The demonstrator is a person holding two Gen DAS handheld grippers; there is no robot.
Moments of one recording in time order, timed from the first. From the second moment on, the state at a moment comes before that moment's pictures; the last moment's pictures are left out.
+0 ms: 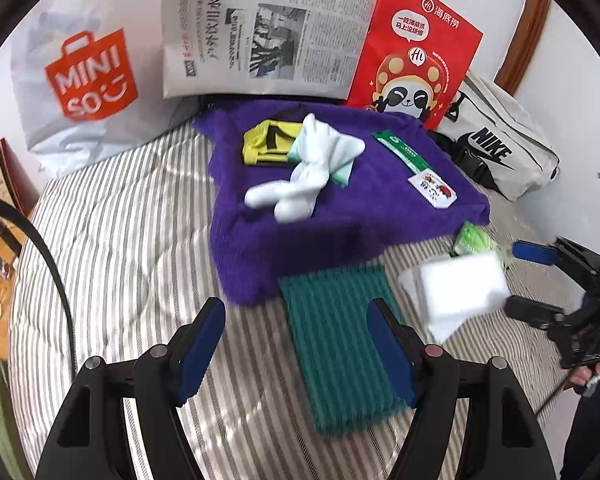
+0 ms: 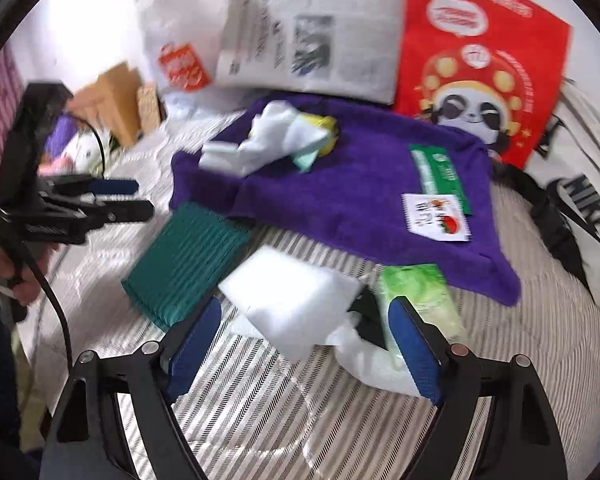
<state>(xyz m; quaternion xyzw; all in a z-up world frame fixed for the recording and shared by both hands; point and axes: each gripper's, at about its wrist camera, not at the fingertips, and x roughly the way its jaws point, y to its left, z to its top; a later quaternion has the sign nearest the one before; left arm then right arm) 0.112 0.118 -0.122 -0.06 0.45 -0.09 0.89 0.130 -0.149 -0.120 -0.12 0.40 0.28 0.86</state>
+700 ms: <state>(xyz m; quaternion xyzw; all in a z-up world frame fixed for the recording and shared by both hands) 0.085 0.133 -0.154 -0.12 0.48 -0.07 0.87 0.138 -0.110 -0.153 -0.15 0.39 0.33 0.84</state>
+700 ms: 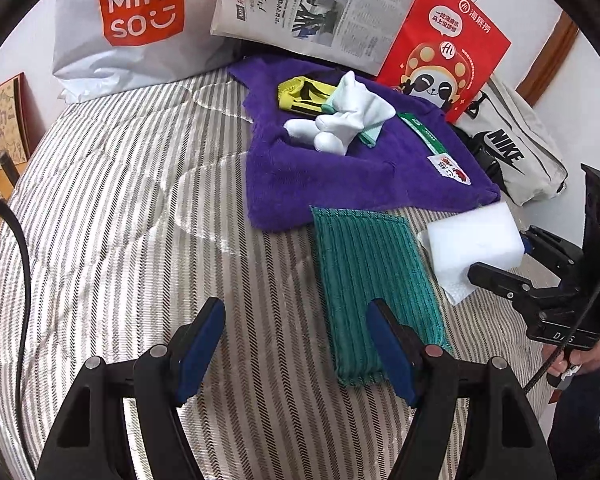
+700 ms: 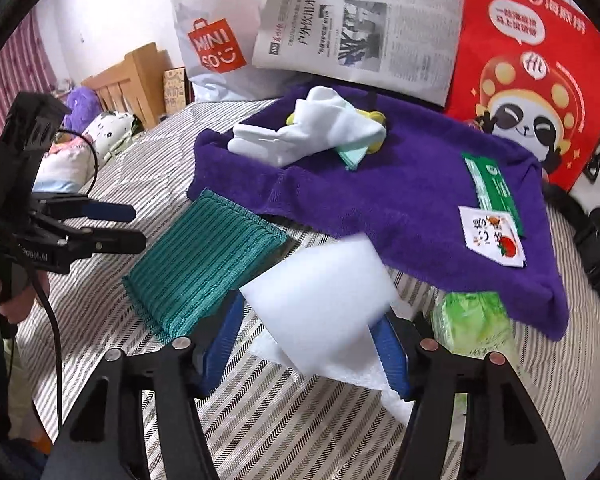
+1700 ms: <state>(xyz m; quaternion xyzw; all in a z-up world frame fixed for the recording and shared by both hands) 0.076 0.125 -0.158 -0.13 0.48 -0.08 0.86 0.152 -0.133 -0.127 0.01 0.43 0.31 0.85</state>
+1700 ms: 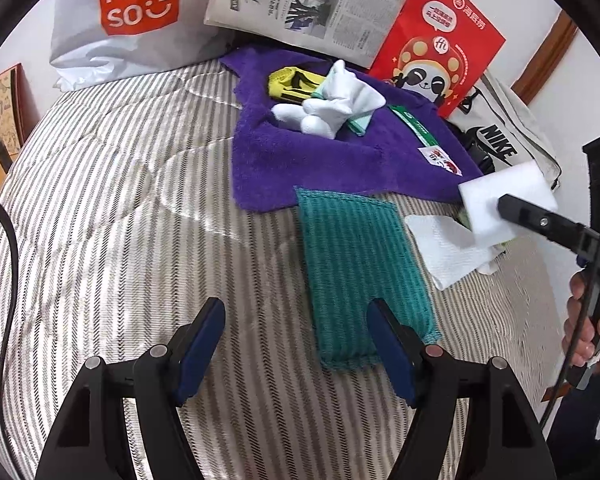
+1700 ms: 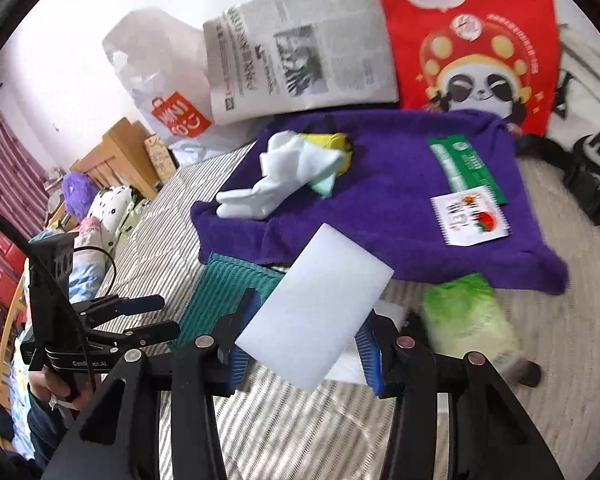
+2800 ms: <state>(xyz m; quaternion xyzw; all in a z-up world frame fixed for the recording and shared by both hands) 0.124 0.029 -0.180 -0.01 0.48 0.02 0.88 0.119 -0.284 -0.141 0.09 0.40 0.22 0.88</state>
